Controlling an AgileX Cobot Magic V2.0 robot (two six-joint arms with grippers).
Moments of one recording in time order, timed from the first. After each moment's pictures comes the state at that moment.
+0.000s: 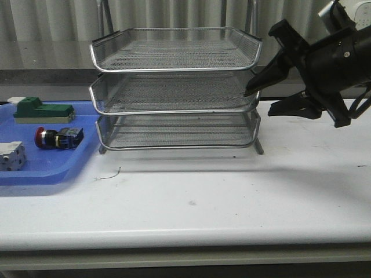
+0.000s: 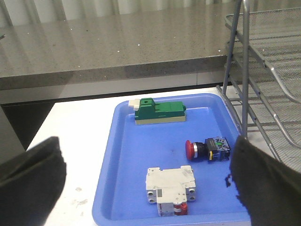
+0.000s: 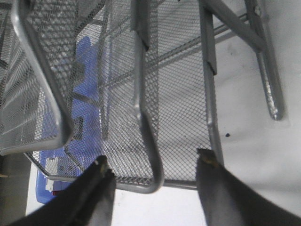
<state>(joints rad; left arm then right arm) 0.01 0.55 -0.39 0.10 0.10 0.00 0.08 1.73 -0.89 1.79 0.57 -1.09</state>
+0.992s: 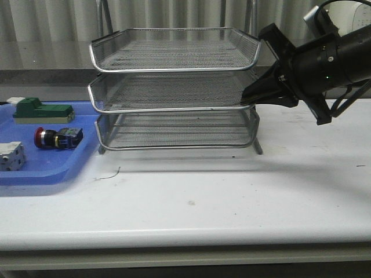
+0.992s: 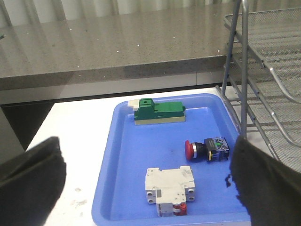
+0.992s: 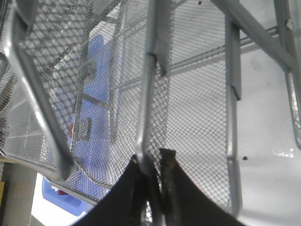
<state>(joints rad) 0.01 0.55 -0.39 0.10 0.10 0.00 0.08 1.82 -0.98 1.79 0.64 -1.12</state>
